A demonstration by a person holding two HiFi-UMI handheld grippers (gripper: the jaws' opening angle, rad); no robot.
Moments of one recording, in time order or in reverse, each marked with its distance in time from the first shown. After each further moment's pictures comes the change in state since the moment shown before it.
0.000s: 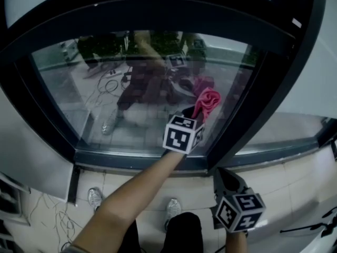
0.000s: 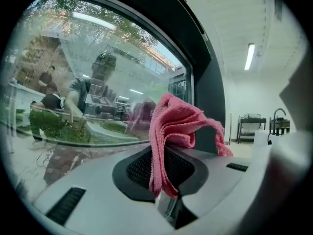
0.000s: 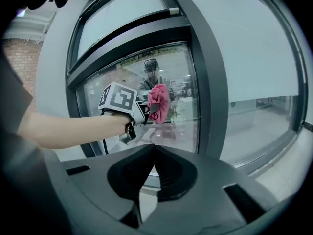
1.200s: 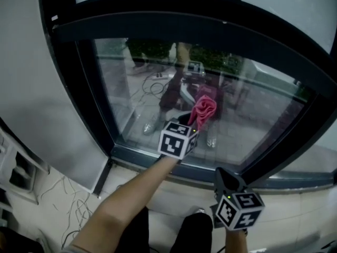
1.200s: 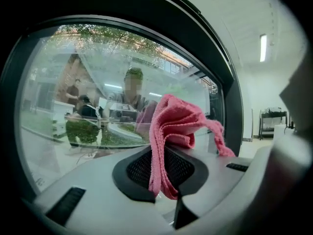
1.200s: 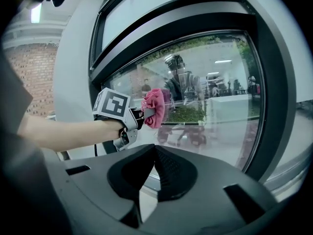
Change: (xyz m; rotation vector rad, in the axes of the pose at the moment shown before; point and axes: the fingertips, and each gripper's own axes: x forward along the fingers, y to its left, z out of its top) left arm -0.168 0.189 0.003 0.010 -0.018 0.249; right arm 0.069 0.176 0.022 -0.104 -0.002 0.239
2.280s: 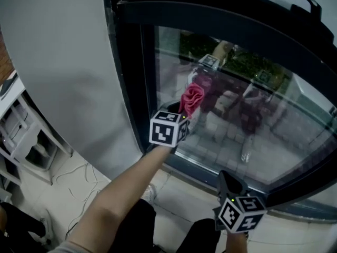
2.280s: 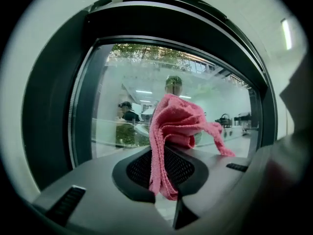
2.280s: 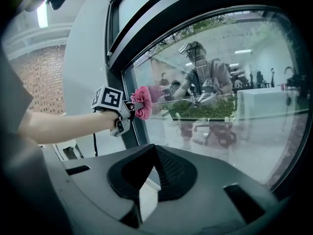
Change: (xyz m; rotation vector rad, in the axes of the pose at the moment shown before) left arm -0.137 0.243 -0.002 -0.067 -0.034 0.363; right arm 0.097 0.140 -0.003 -0.057 0.058 0.219
